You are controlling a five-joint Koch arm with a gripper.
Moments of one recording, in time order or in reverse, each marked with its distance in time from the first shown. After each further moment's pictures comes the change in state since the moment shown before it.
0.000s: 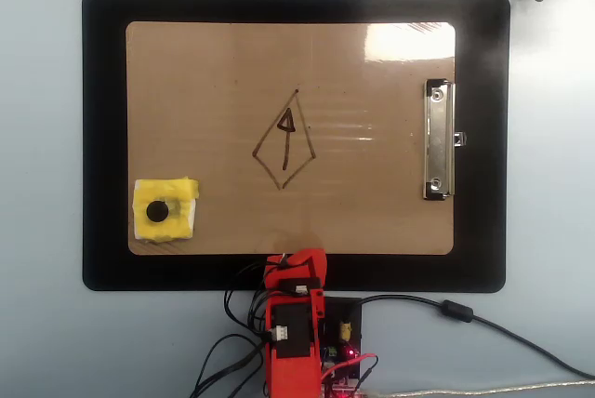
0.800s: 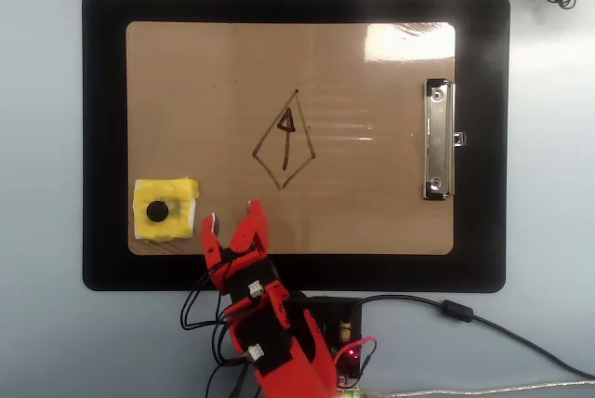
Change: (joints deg) arm -31.0 0.2 -12.5 -23.3 -19.2
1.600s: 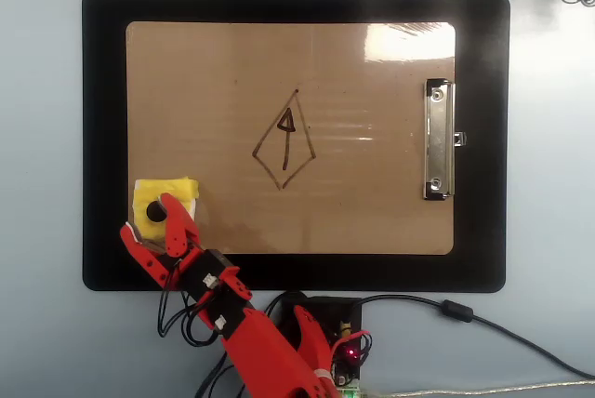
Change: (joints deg) arm -20.4 -23.7 13.4 -63.9 -2.6
